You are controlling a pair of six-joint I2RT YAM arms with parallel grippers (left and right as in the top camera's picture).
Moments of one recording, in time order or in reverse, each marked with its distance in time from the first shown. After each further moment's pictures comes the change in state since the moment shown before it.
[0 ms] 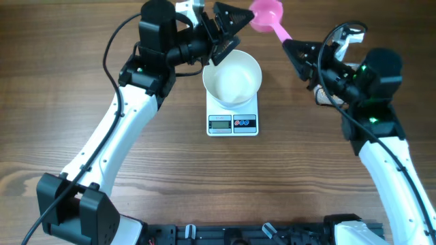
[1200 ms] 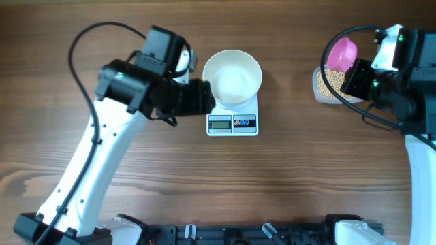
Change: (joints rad) left arm -0.083 -0.113 0.224 -1.266 -0.481 0.791; right arm -0.085 0.063 0.595 -1.254 0.578 -1.039
